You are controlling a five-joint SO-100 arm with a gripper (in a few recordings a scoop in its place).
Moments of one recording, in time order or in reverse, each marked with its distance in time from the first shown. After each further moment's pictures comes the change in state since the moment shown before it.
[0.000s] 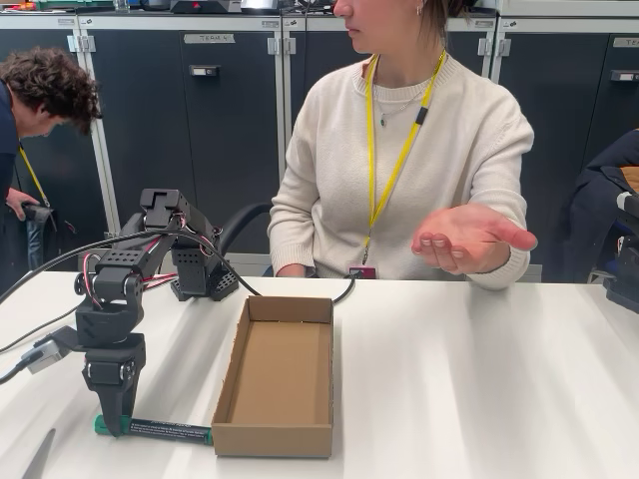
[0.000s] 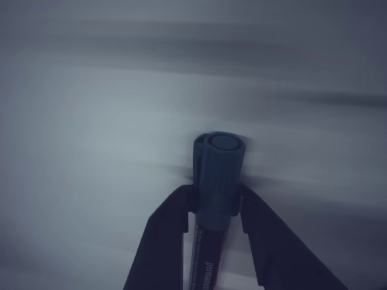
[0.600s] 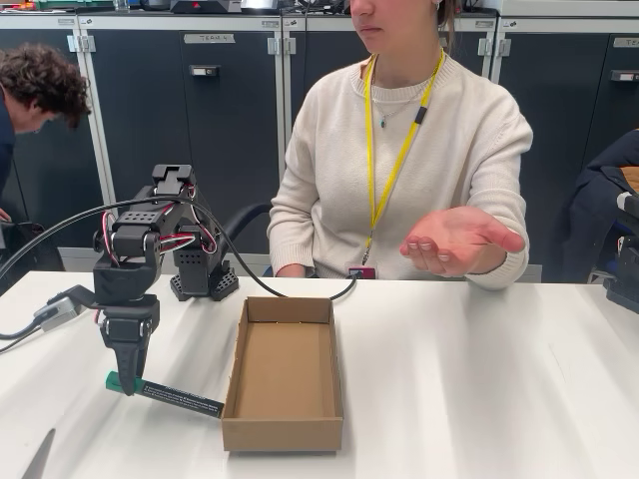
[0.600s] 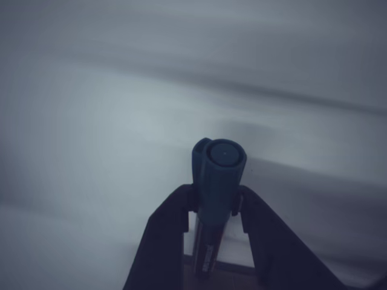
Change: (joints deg) arm -5.7 21.7 10.9 2.5 -2.5
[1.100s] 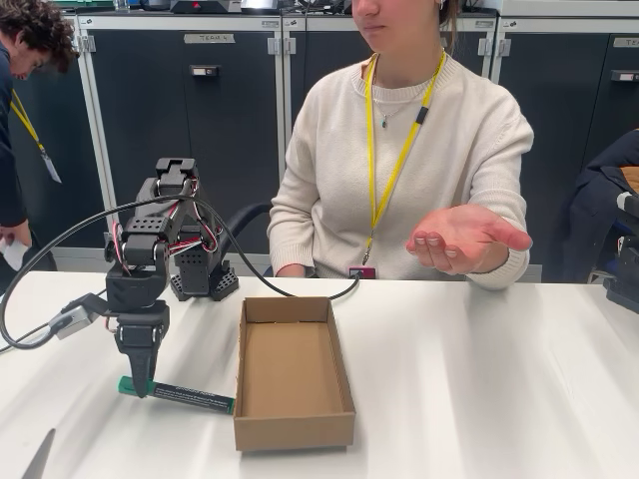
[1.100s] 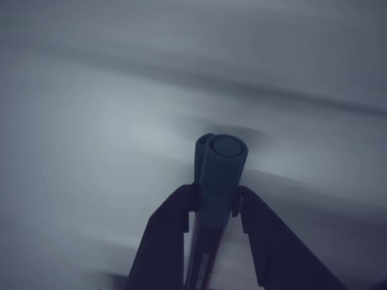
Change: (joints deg) arm -1.8 2.5 17.1 -8.8 -0.8
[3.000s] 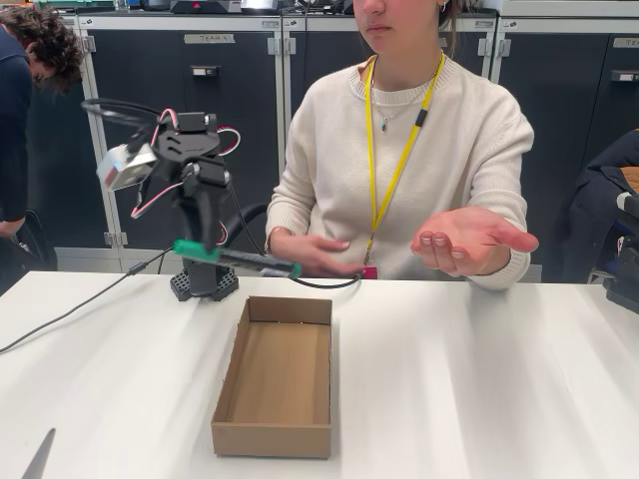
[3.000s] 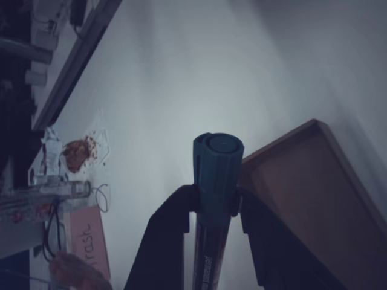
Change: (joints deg) arm -19.2 29.4 -20.4 -2.0 -27.2
